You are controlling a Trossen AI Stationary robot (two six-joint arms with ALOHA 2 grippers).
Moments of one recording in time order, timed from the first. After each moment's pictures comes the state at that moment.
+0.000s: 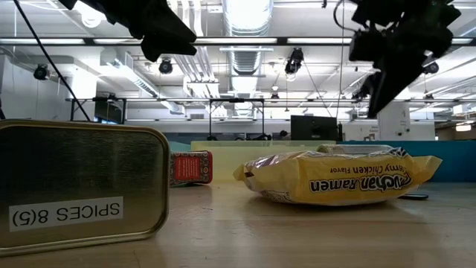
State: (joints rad) left arm -0.06 1.14 0.78 -0.13 -0.16 -0.16; right arm -0.13 1.02 0.71 -0.70 -0.11 0.15
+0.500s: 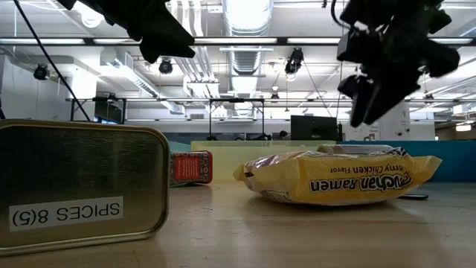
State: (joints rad) left arm -0.06 1.14 0.78 -0.16 -0.16 -0.16; right arm 0.00 1.20 0.71 -0.56 -0.02 -0.05
